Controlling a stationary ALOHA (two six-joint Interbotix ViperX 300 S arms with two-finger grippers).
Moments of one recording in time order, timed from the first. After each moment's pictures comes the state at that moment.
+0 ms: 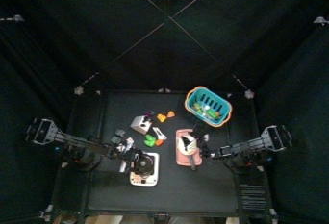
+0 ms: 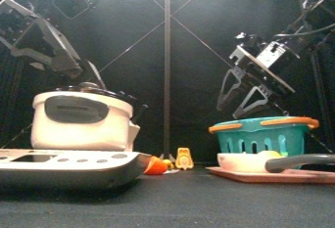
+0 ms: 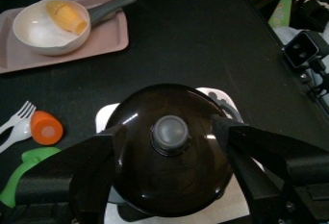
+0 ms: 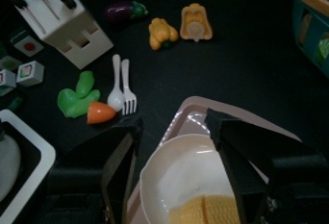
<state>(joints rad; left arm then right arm) -0.15 -0.32 1.06 0.32 -0.24 -0.25 0.15 -0.21 0.91 -1.44 0.77 2.38</state>
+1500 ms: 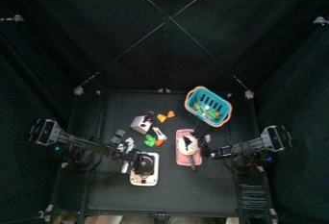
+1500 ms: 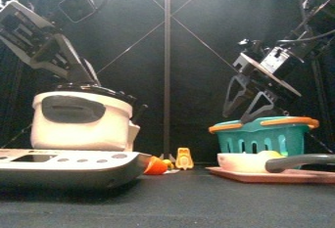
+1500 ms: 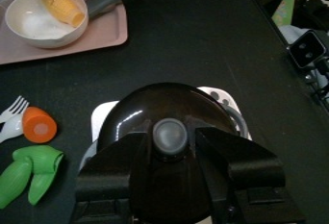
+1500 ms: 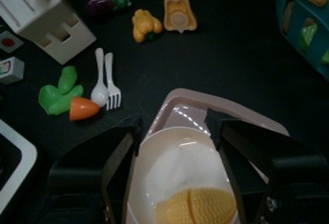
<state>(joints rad) -0.15 -0.29 1.04 0.27 -0.23 -0.24 0.15 -0.21 0.93 -1.40 0.78 2.38</state>
